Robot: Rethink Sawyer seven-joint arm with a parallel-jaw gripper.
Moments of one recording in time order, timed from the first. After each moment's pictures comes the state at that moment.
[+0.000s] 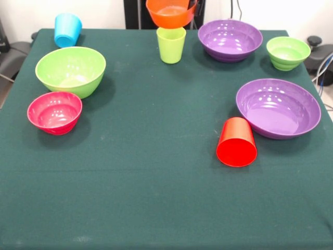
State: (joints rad) arm -0.01 -0.73 -0.19 1.98 -0.02 0.55 2.01
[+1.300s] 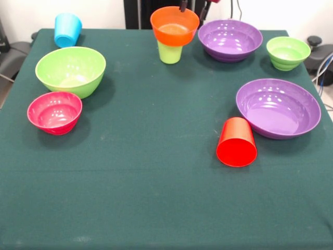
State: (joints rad) arm 0.01 -0.68 -0.21 1.98 -0.02 0.55 2.01
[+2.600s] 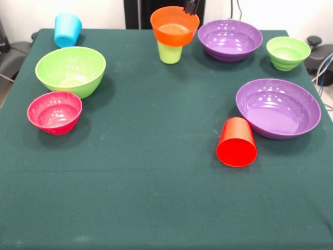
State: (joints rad) arm -0.02 -0.72 -0.21 1.98 -0.02 0.55 2.01
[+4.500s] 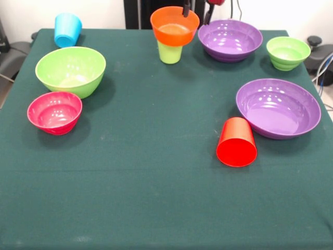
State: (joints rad) arm -0.02 -0.70 -0.18 1.98 0.01 0.50 2.01
